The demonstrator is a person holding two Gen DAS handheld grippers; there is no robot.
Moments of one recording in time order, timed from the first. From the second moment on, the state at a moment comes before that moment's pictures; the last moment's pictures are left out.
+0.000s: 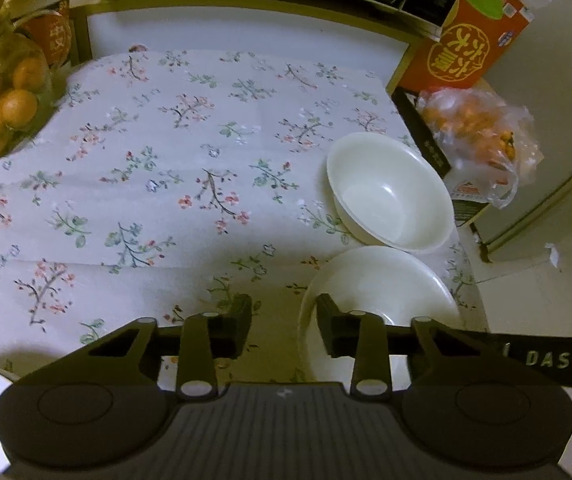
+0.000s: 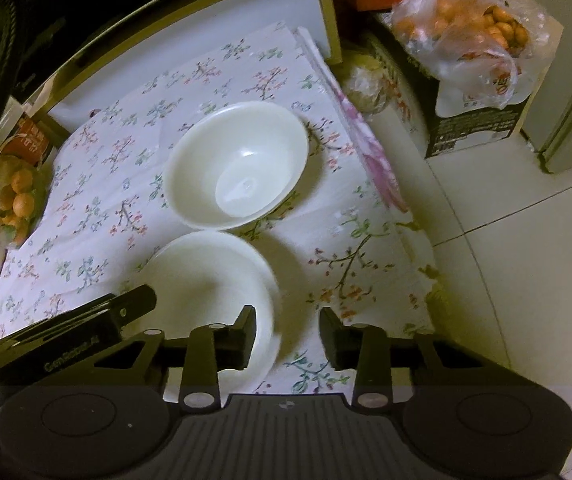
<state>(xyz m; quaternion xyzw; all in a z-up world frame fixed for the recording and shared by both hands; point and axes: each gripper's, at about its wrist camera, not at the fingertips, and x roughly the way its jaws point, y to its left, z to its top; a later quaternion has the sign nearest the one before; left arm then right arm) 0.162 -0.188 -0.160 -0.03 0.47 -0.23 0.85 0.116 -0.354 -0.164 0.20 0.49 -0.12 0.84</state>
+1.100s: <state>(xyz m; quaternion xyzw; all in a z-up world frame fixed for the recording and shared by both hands) 0.142 -0.186 -0.135 -0.05 0.44 -0.26 0.86 0.113 -0.344 -0.150 0.20 0.45 -0.13 0.86</state>
